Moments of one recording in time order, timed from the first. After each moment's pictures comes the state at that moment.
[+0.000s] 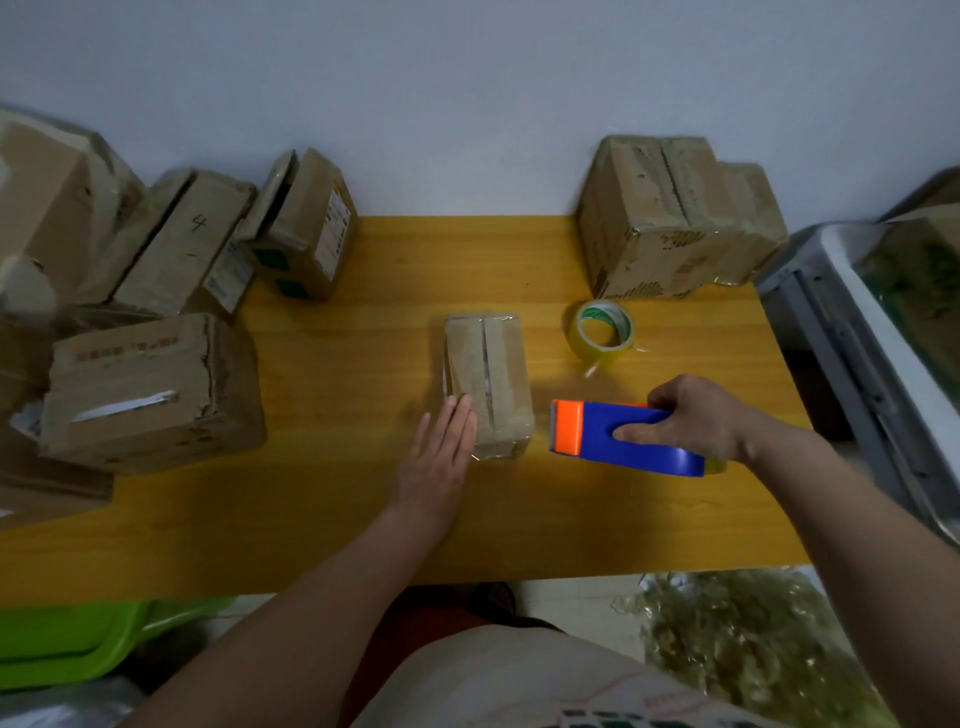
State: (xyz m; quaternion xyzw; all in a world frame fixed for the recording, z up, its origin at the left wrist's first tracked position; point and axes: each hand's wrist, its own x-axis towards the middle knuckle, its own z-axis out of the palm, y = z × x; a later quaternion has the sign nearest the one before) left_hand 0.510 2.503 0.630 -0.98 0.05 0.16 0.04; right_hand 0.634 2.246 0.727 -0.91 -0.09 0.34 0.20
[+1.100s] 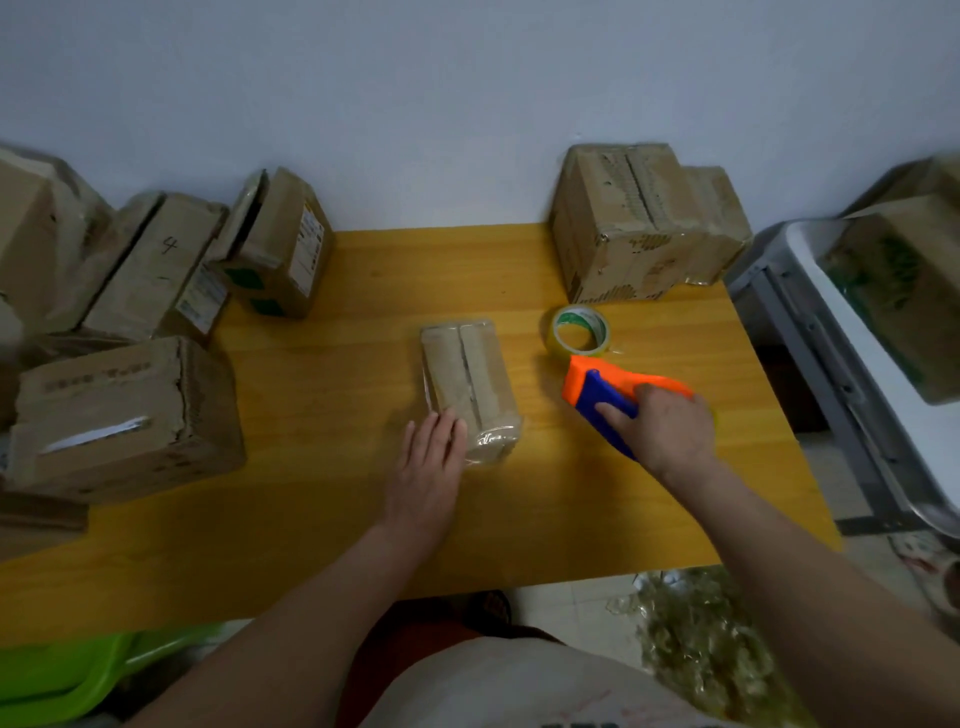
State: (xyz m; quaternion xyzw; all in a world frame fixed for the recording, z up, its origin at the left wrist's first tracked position) left_hand 0.518 2.493 0.619 -1.00 0.08 0.02 0.00; right_hand 0.621 2.249 0.676 -1.00 -0.02 0.08 -0.02
